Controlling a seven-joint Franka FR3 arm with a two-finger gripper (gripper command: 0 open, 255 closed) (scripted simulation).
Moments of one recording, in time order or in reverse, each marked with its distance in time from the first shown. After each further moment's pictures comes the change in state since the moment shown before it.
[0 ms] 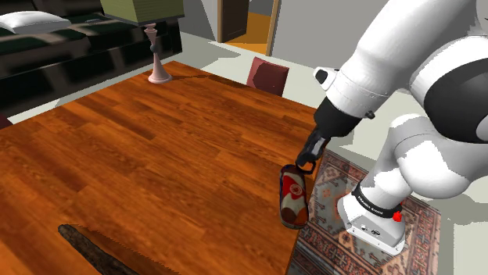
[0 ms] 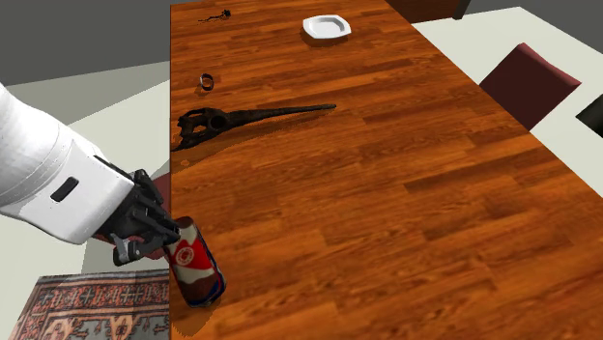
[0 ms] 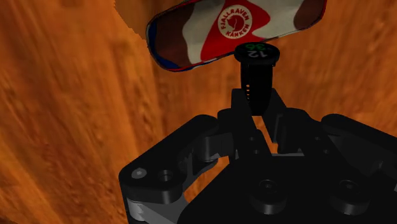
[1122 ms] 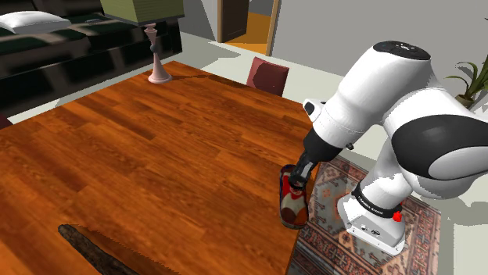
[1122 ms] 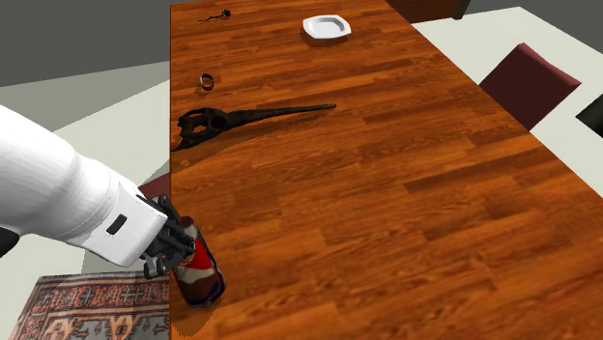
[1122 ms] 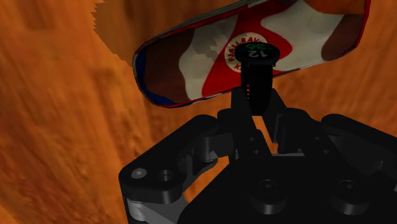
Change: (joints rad) arm 0.040 0.048 0.074 -0.157 0.077 0.200 0.003
